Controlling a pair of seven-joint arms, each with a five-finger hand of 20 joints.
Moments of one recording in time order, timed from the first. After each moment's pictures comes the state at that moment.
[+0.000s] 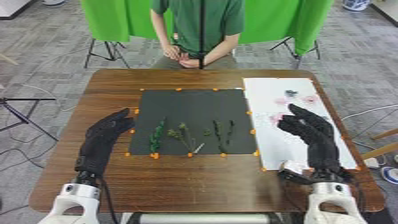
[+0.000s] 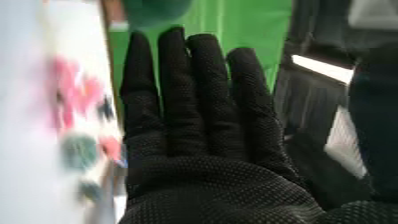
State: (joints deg) left arm 124.1 -72.5 -95.4 -120.3 63.3 -0.6 10.1; right arm -120.8 -87.2 98.4 -120.0 -92.9 3.9 -10.5
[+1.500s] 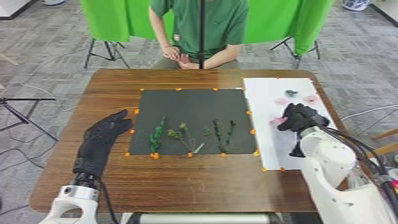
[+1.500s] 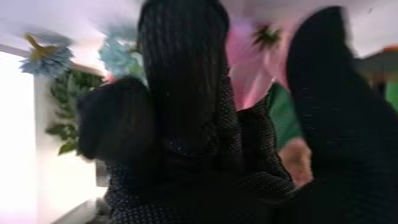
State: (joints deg) left arm 125.0 -72.5 -95.6 -121.0 63.2 0.5 9.9; right arm -94.8 -66.2 84.7 -104.7 -153.4 -18.7 19.9
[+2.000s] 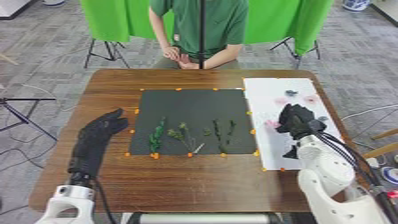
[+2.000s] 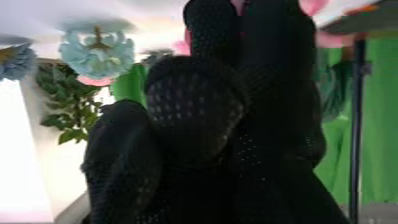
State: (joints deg) left arm 125.0 -73.2 -97.4 -120.9 63.2 0.4 9.9; right arm -98.8 -65.3 83.8 -107.0 -149.3 -8.1 17.8
